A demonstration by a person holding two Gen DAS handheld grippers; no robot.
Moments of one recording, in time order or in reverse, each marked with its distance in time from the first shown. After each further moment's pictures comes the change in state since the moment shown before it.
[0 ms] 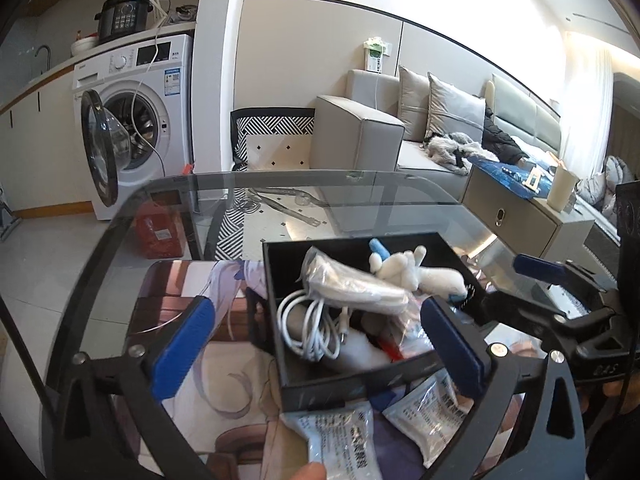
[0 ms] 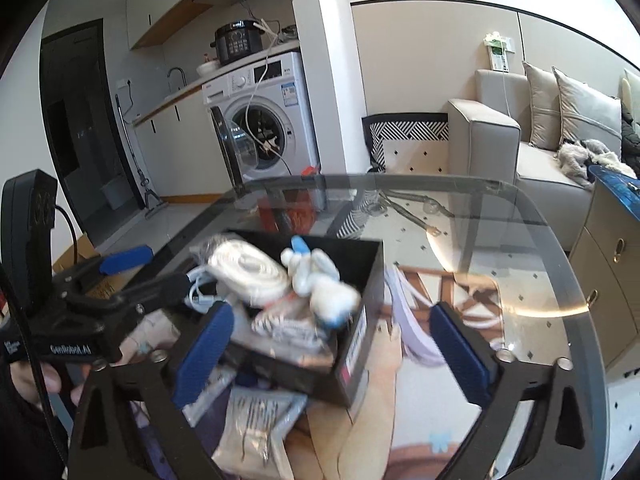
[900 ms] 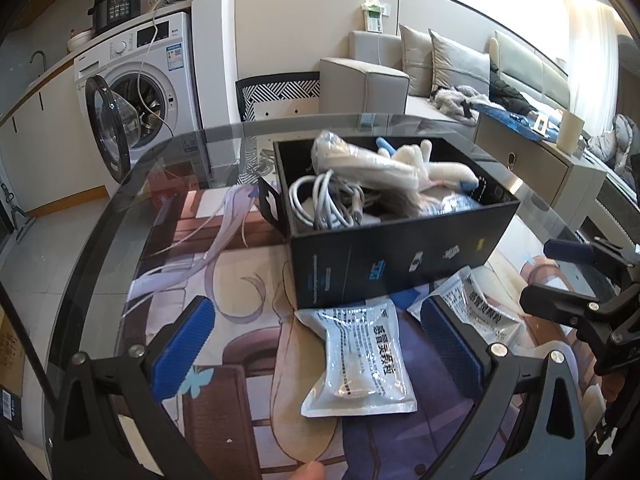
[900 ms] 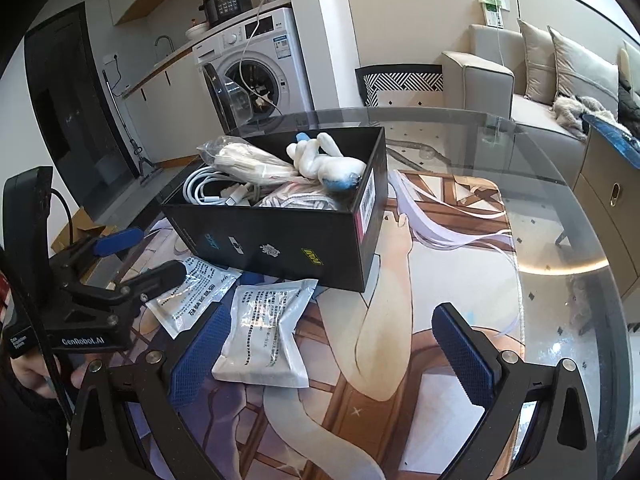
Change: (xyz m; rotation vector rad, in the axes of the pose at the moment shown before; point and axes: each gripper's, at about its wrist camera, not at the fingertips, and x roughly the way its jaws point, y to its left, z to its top) left arm -0.005 -0.006 -0.061 0.065 0.126 0.060; right arm -0.010 0.014 -0.063 0.038 0.165 -0.006
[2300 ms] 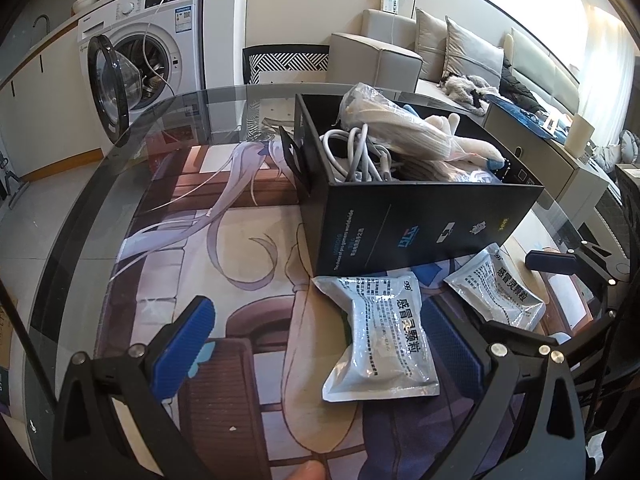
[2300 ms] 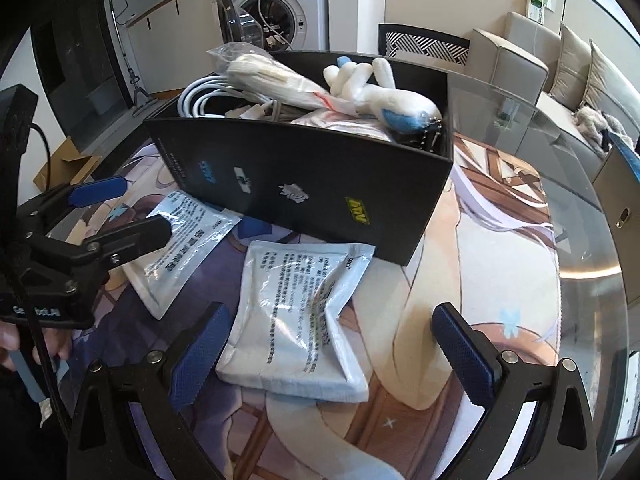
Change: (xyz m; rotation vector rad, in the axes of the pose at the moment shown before) left arm 0.017 0.018 -0.008 -0.079 0.093 -0.029; right arm 0.055 0.036 -0.003 -0.150 0.202 -0.056
